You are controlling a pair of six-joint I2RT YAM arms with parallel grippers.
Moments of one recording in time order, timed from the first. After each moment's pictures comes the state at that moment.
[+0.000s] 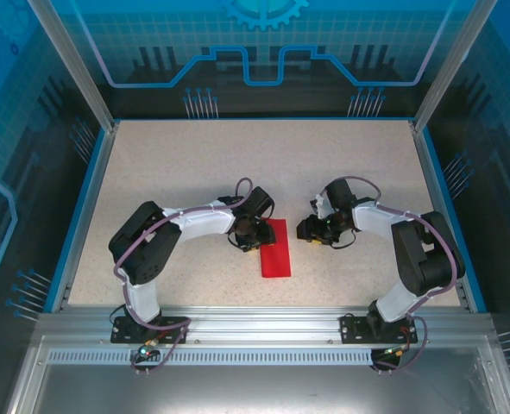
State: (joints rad) left arm -0.73 1.86 1.14 -0.53 0.21 -0.99; right arm 0.29 1.62 0.80 -0.45 -0.55 0.38
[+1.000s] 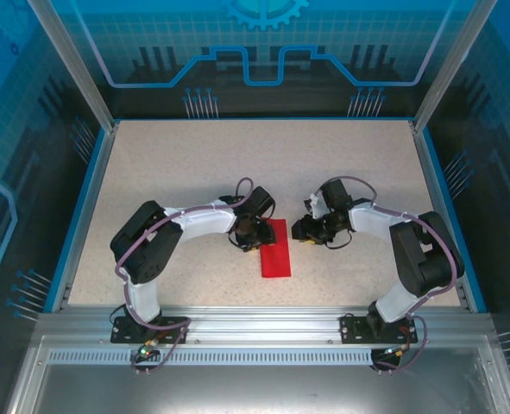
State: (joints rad) left arm -0.73 1.87 1.16 -0.55 0.21 -1.00; right arm 0.33 1.62 0.80 -0.41 -0.61 0.41
